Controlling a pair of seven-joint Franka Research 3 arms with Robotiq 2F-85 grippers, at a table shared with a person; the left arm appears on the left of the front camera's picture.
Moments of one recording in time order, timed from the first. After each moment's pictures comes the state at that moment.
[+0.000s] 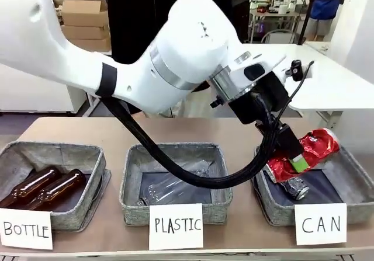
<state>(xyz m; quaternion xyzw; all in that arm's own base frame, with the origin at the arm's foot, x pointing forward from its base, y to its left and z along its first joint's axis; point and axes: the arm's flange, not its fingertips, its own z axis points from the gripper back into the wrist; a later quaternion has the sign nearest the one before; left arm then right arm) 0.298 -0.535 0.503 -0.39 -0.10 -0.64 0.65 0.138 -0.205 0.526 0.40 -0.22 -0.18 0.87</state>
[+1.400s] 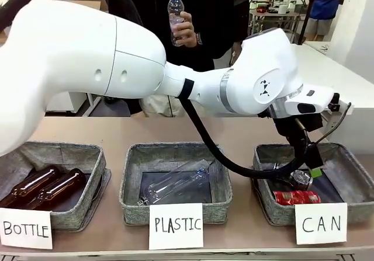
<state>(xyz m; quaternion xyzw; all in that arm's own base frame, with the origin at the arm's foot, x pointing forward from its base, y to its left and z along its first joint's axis) 0.364 -0.654 0.431 -0.23 -0.13 -0.70 0.67 0.137 -0.205 0.526 0.40 -0.22 -0.18 0.87</state>
